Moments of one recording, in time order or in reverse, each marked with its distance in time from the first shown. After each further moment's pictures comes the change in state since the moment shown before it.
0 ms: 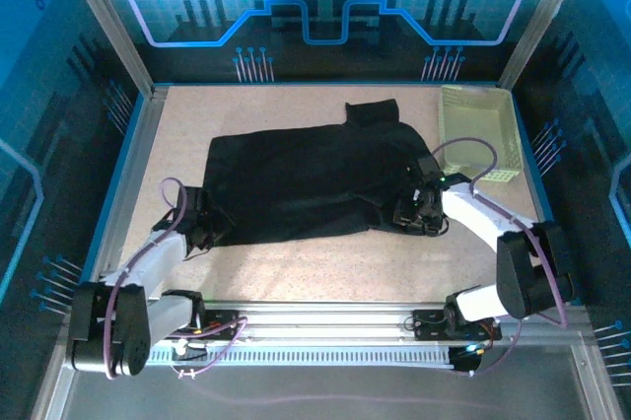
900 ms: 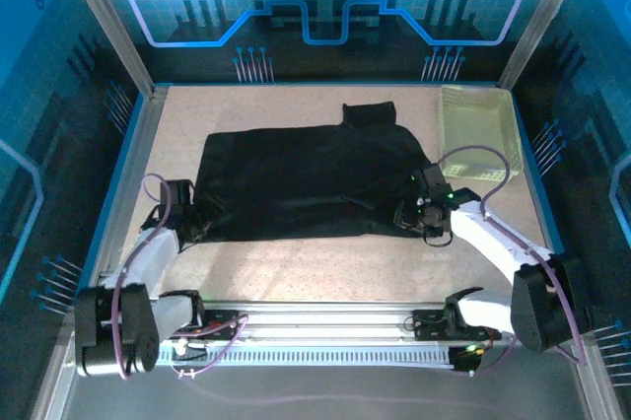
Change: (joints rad) left arm 0.118 0.013 0.036 0.061 0.082 0.006; right arm 0.053 -0.186 -0.111 0.037 0.010 0.095
